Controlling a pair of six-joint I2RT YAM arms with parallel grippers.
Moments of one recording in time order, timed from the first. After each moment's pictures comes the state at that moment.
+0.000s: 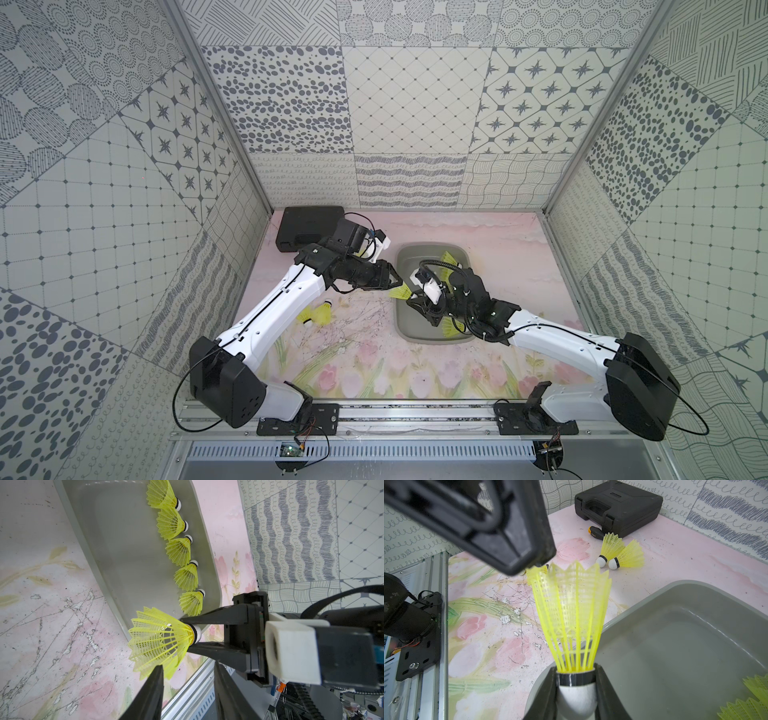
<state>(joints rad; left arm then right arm) -0.51 1.42 1.34 -0.89 0.57 -0.37 0.79 1.33 0.77 0.07 -0.26 -0.06</state>
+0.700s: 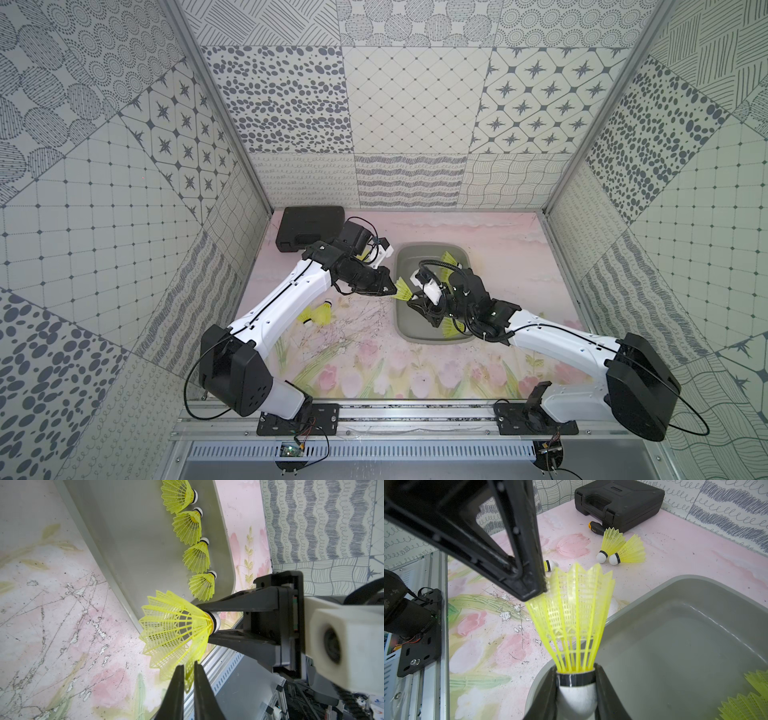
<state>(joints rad) -0.51 1.47 1.34 -0.96 0.59 -0.27 0.79 1.33 0.77 0.05 -0.26 -0.06</state>
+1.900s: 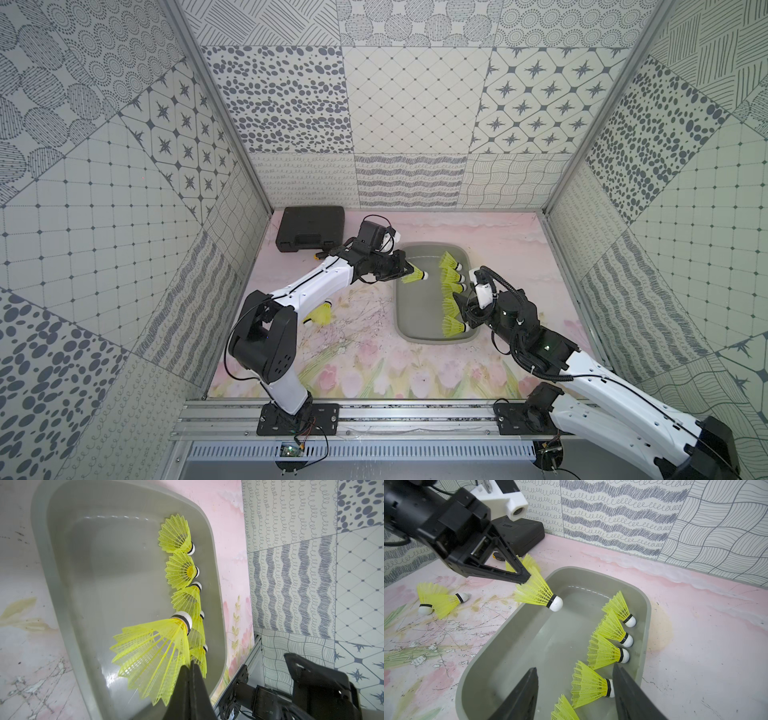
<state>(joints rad) -0.54 1.72 1.30 -0.37 0.54 -0.65 0.72 0.80 0.53 -0.11 0.22 0.10</state>
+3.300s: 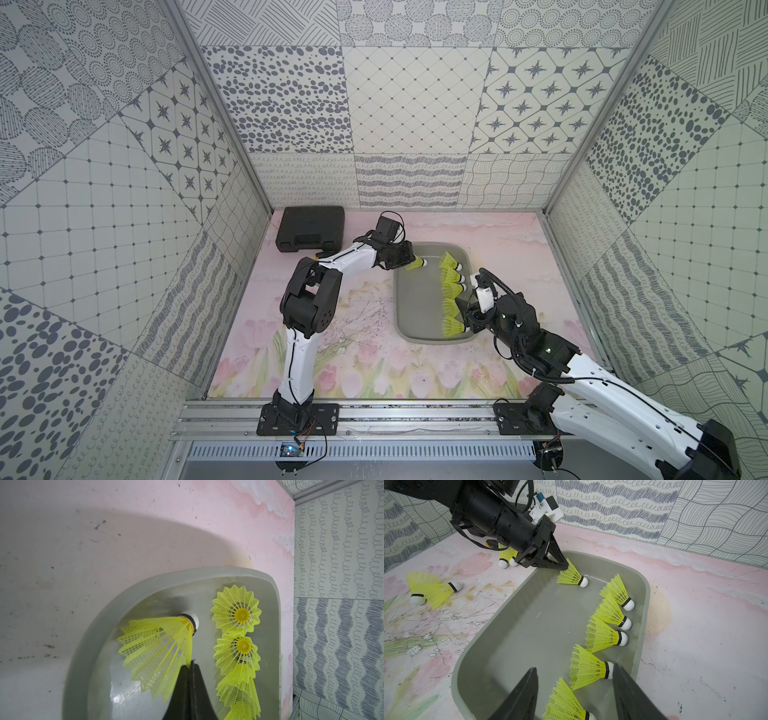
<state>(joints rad) -0.50 2.12 1.57 -0.29 0.41 -0.67 0.72 0.79 0.51 -0.16 0.23 0.13</state>
